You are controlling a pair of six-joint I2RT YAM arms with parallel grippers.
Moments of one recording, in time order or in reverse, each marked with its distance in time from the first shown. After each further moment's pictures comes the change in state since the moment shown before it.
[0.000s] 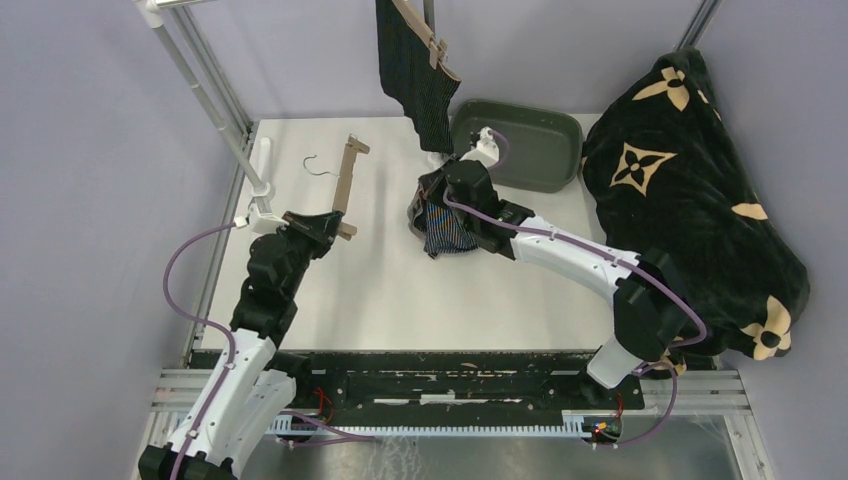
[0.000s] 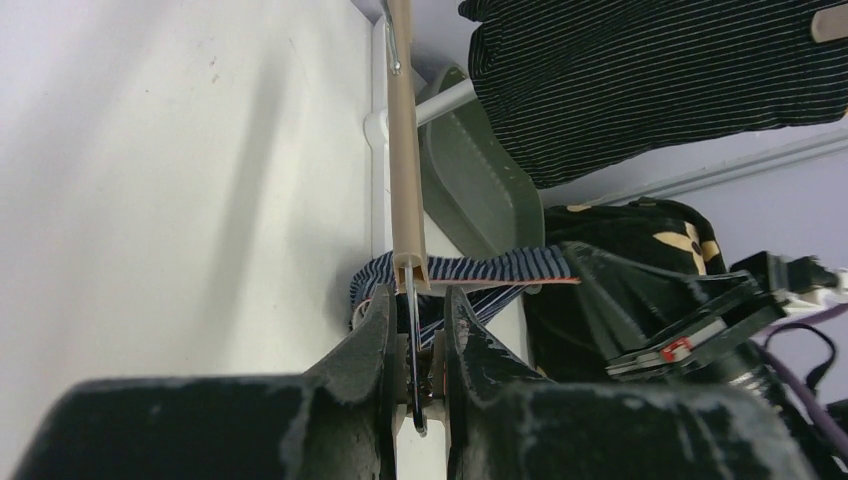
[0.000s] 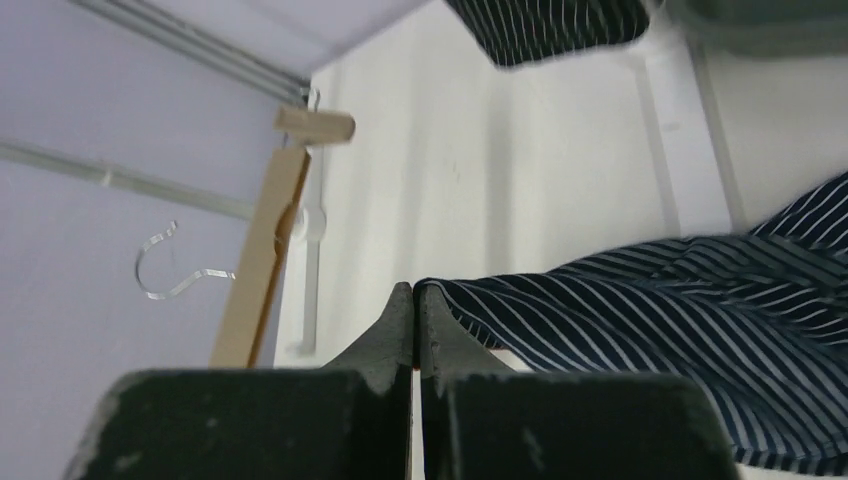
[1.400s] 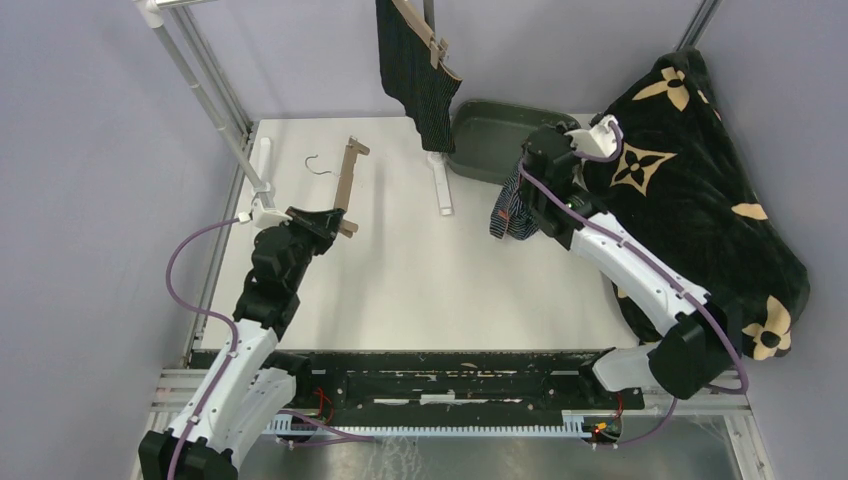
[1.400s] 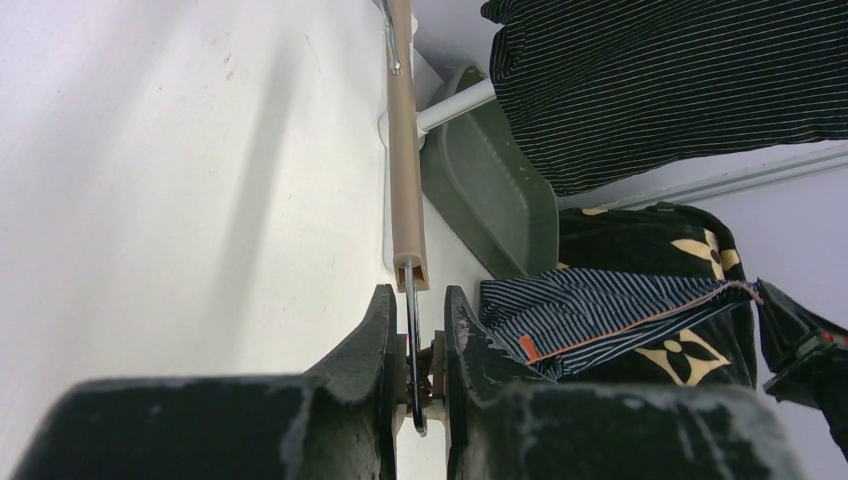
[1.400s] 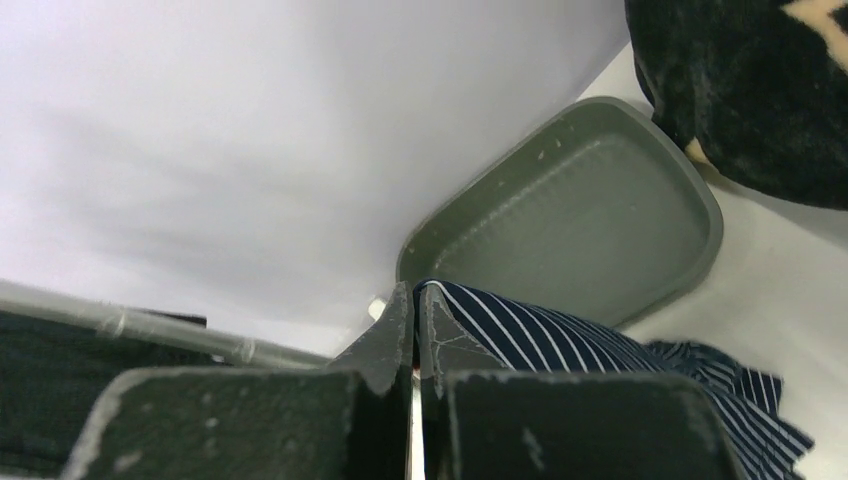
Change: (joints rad) left arm 0.000 0.065 0.025 0.004 -0.016 0.002; right arm -0.251 -0.274 -0.034 -0.034 0.586 -0.059
